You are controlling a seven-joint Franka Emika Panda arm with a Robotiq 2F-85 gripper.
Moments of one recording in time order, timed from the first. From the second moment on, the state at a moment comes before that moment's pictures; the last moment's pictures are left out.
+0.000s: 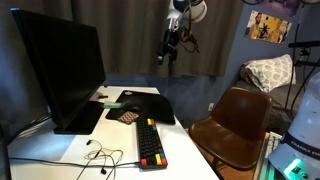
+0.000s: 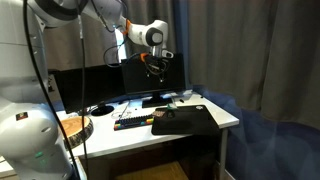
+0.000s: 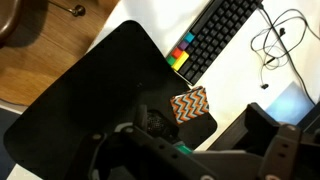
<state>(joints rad) 0.09 0.17 0.09 -1.80 0.21 1.93 0.00</state>
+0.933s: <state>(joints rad) 0.07 0.41 0.08 -1.61 0.25 1.97 0.06</state>
